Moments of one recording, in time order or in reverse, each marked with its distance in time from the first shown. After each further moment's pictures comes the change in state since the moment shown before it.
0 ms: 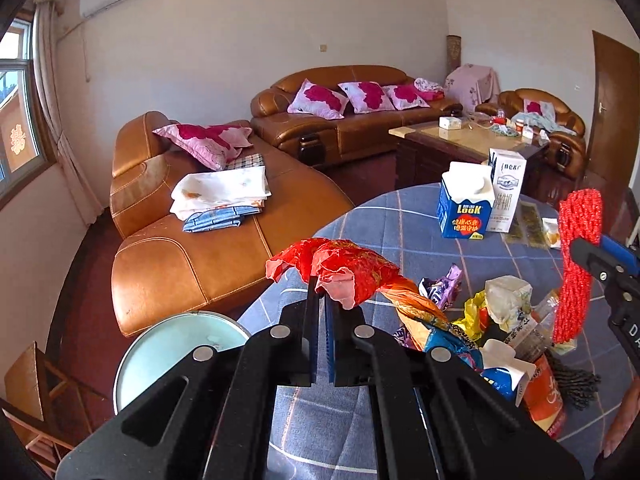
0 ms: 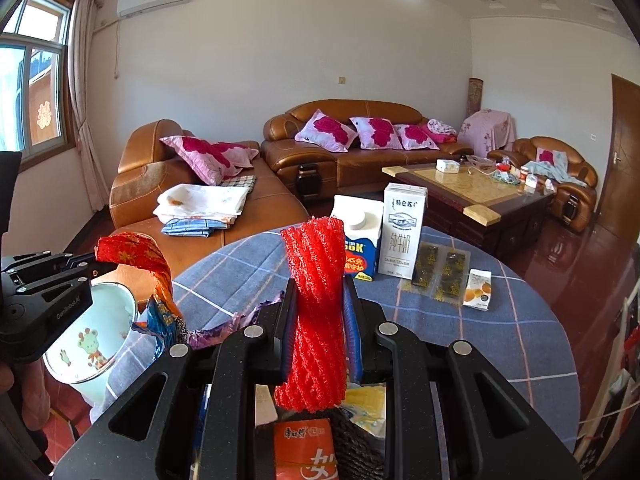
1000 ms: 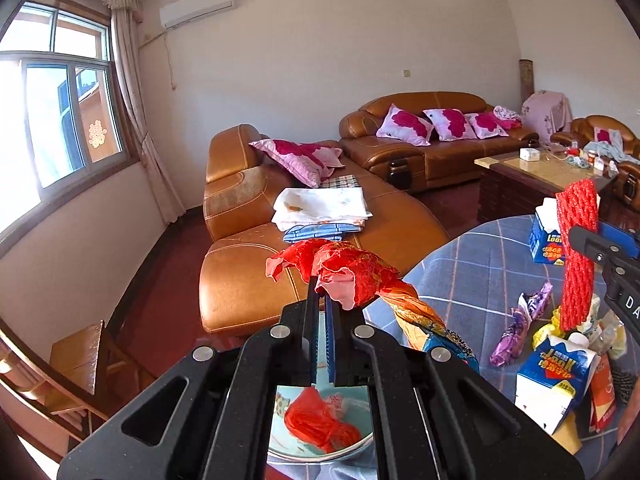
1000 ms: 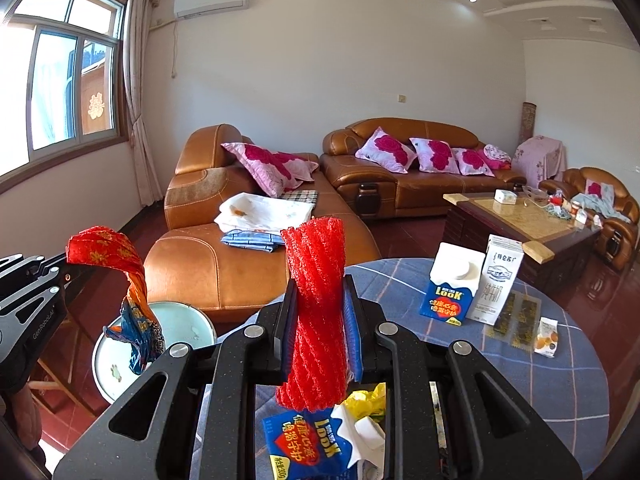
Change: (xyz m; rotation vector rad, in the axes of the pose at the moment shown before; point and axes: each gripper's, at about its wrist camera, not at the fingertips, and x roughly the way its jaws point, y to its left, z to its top) left arm -0.058 0.087 -0.019 -0.087 -0.073 0.303; right arm 0.009 0.088 0.033 -0.095 -0.043 0.189
